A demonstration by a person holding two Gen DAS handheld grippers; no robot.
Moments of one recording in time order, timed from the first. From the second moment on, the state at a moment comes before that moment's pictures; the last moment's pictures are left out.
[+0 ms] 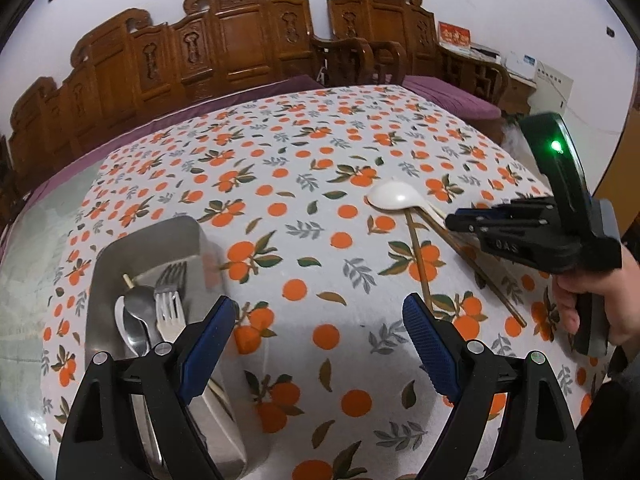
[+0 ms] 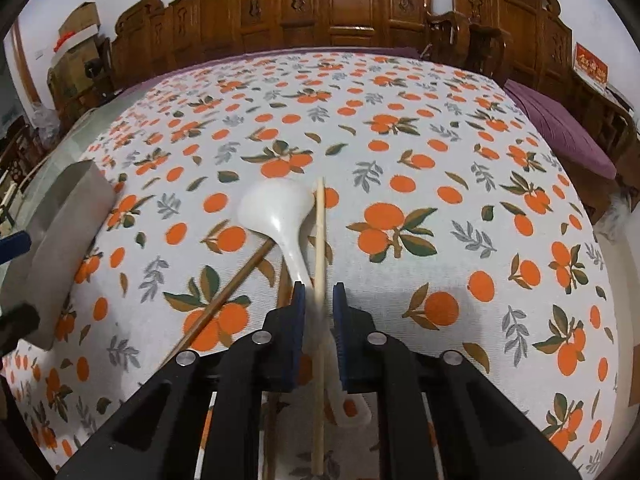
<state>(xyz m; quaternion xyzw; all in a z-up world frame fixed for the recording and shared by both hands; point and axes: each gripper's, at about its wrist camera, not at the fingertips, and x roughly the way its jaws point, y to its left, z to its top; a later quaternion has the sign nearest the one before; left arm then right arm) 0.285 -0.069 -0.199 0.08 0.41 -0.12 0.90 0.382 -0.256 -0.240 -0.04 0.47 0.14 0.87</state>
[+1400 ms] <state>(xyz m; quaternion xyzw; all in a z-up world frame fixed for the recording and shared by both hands) 0.299 -0.153 -0.254 0.11 0.46 -0.19 0.86 0.380 -0.282 -0.221 0.00 0.45 0.11 0.89</state>
